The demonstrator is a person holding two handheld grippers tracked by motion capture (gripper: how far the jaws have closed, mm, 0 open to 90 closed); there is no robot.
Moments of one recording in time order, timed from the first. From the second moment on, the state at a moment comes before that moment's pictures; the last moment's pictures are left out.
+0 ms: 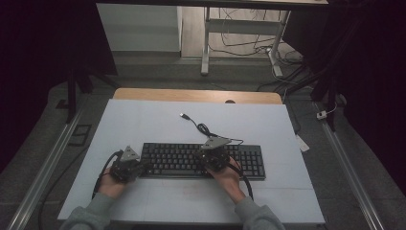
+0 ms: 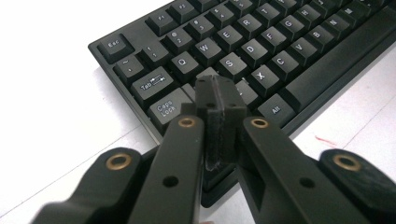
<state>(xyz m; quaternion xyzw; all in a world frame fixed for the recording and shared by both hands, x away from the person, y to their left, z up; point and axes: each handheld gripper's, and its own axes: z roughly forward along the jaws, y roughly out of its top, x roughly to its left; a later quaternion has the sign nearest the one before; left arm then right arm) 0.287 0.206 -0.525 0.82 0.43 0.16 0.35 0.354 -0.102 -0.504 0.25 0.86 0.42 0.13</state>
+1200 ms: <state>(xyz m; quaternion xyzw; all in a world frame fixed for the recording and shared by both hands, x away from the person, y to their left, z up) 0.288 0.204 -0.530 0.82 0.43 0.16 0.34 0.368 -0.075 -0.516 0.25 0.87 0.39 0.14</state>
